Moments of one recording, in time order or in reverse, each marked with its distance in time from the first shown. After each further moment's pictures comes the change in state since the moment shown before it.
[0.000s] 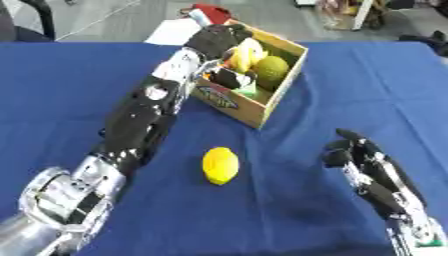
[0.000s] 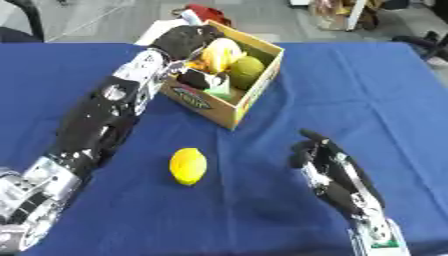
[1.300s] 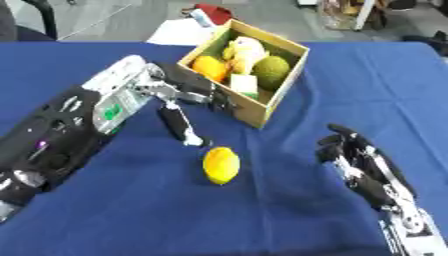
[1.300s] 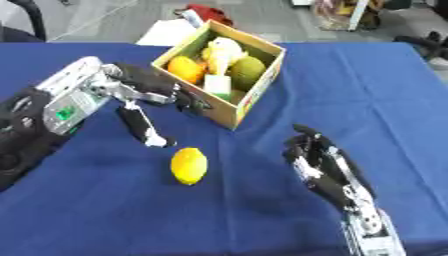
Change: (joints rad) left arm 0.209 0.322 -0.445 -0.514 0.764 -0.145 -0.715; right arm 0.000 -0.018 -0.016 0.000 0.002 0.000 -0.018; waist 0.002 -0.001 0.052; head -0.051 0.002
